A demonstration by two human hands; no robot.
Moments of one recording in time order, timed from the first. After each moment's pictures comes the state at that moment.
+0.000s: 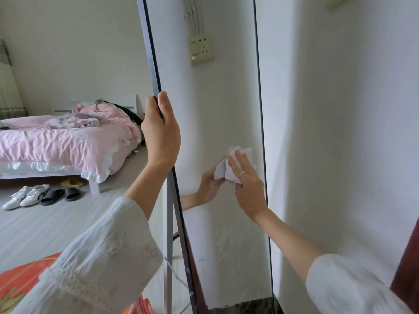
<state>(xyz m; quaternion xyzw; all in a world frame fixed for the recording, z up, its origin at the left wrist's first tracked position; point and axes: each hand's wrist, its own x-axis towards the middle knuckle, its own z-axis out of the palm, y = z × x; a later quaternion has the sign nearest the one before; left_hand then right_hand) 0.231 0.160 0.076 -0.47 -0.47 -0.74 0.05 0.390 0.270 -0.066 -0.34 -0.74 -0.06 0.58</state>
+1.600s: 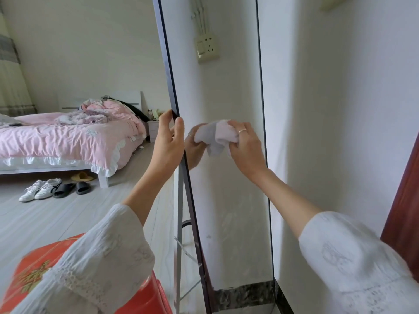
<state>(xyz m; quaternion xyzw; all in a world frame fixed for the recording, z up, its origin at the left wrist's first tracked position) 0.216 0.124 0.040 -0.60 -0.46 -0.65 -0.07 0.374 0.203 0.016 -0.37 -0.74 -0.03 0.56</state>
